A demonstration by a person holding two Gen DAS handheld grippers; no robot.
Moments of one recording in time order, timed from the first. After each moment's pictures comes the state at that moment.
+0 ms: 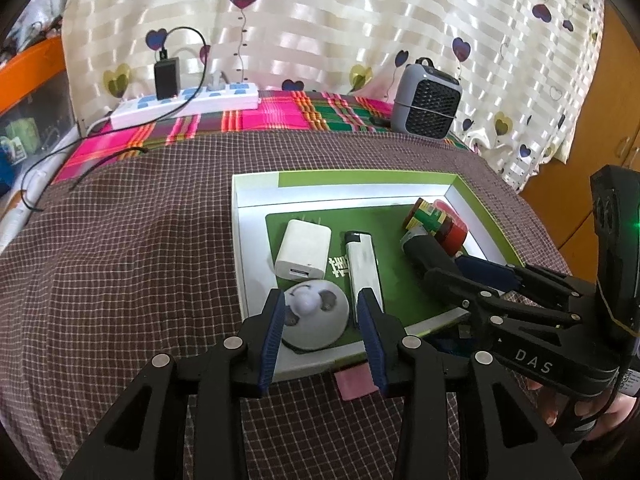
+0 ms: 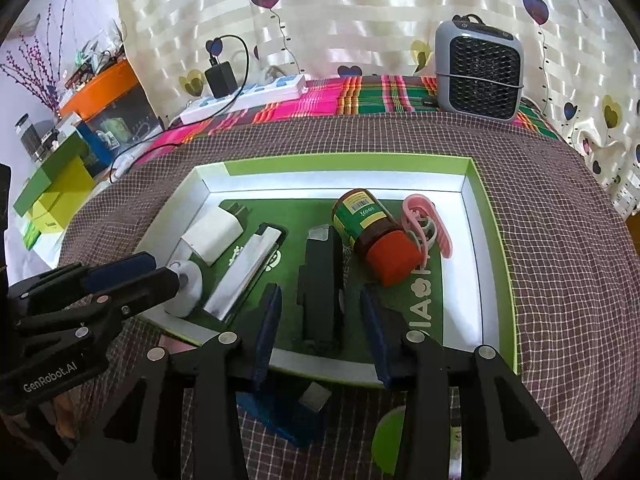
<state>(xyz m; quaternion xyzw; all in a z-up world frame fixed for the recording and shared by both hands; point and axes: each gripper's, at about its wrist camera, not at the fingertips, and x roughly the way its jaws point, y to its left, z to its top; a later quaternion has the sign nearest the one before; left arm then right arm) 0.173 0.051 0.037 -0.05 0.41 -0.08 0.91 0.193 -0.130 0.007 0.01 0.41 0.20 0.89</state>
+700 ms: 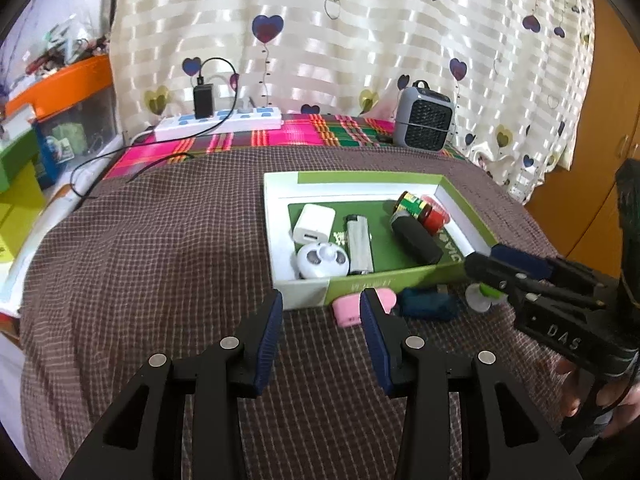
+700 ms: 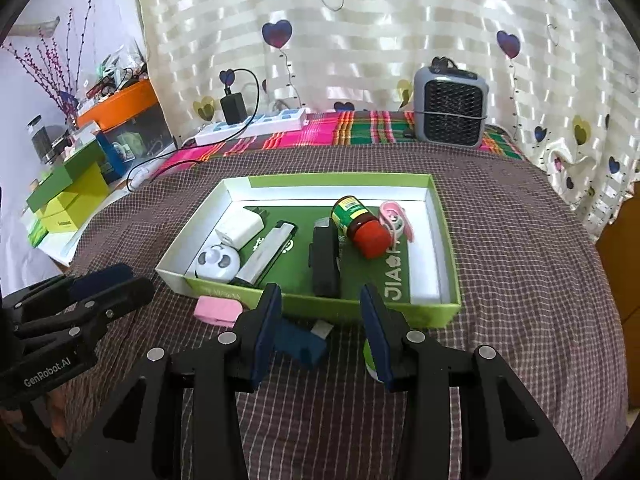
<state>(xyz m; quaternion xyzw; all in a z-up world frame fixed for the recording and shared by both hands) 0.094 0.047 0.059 -0.04 0.37 -0.04 0.93 0.127 -0.146 0.034 0.00 0.35 0.18 0.92</state>
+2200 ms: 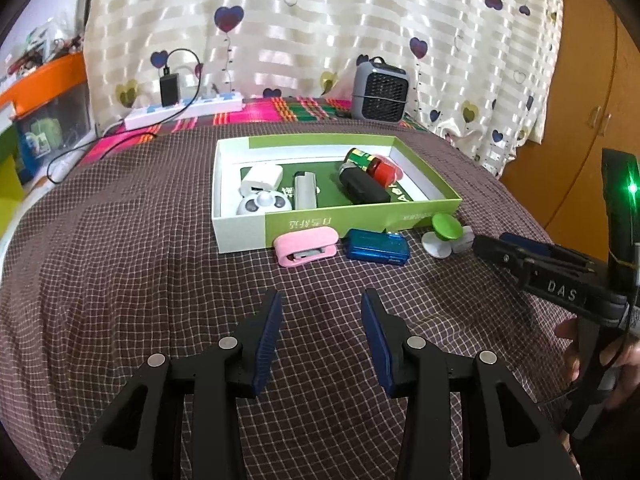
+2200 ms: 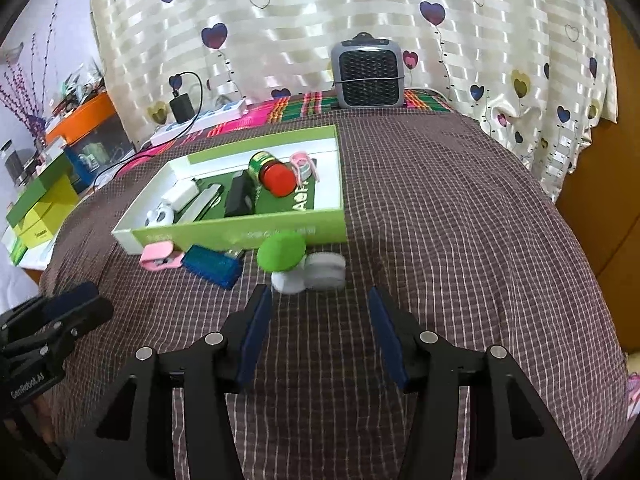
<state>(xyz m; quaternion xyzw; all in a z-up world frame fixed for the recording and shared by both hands) 0.062 0.016 0.034 -0.03 0.38 -0.09 0.92 0.093 -0.210 0.008 0.04 0.37 0.11 0.92</state>
